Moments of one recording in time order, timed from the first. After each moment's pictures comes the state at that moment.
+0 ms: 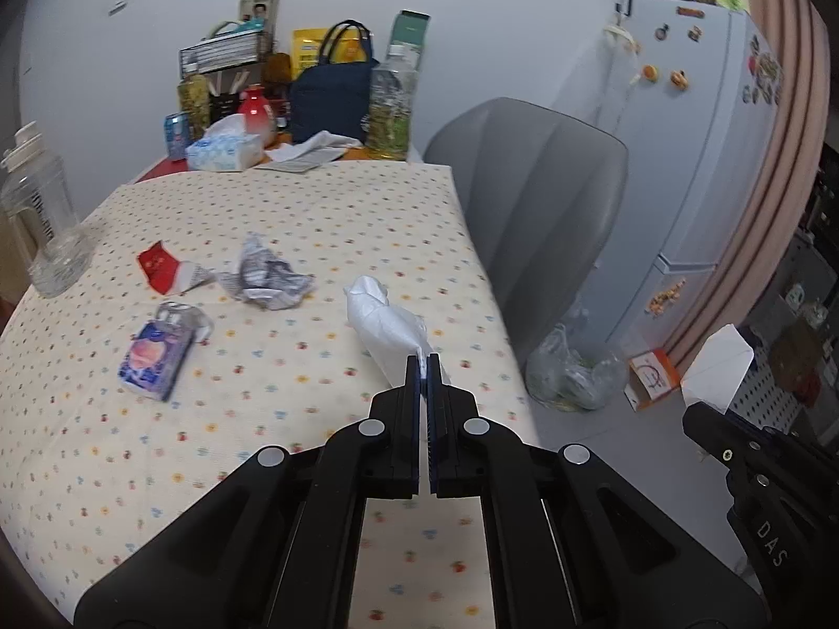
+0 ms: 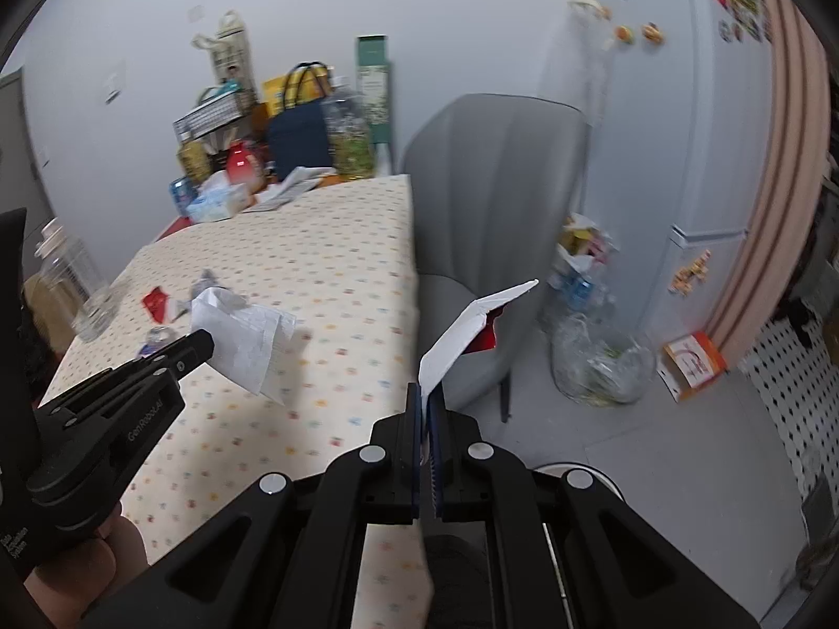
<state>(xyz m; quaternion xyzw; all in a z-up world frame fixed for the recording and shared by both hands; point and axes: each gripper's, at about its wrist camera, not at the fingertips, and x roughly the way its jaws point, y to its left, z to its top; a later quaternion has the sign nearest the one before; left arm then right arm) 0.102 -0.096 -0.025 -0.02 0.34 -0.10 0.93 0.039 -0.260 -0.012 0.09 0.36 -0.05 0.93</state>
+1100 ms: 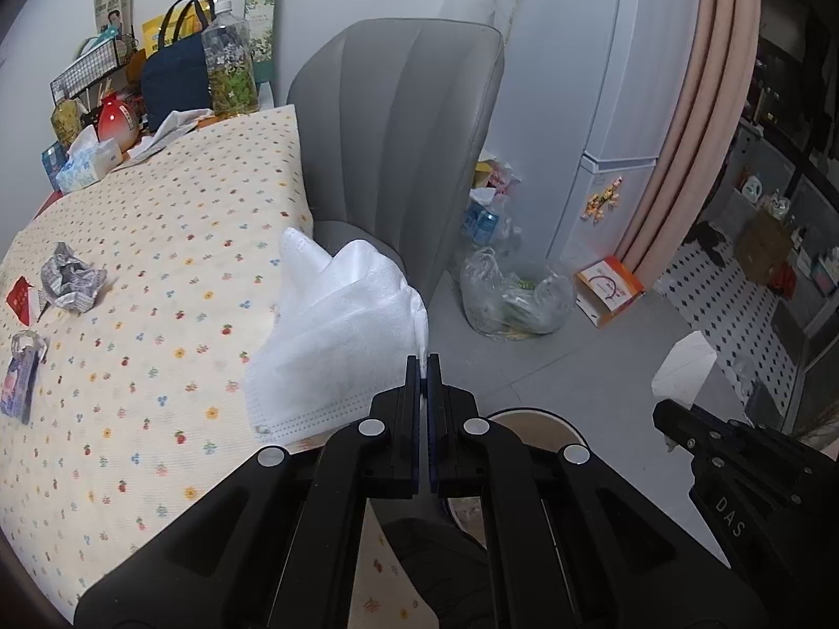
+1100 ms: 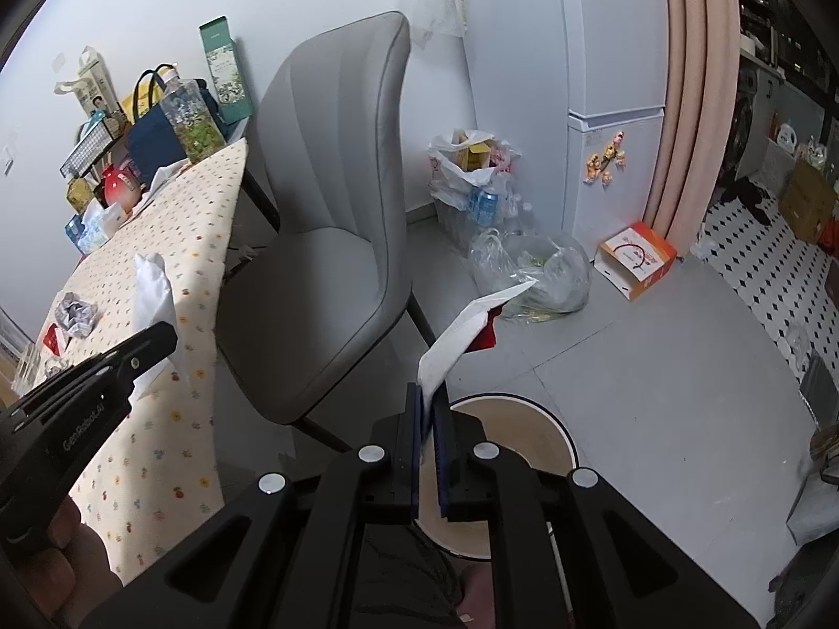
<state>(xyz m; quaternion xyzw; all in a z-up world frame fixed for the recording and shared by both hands) 0.107 -0.244 -0.077 0.07 0.40 -0.20 0.89 0.021 -0.395 -0.106 0.18 0.41 -0.15 0.88</state>
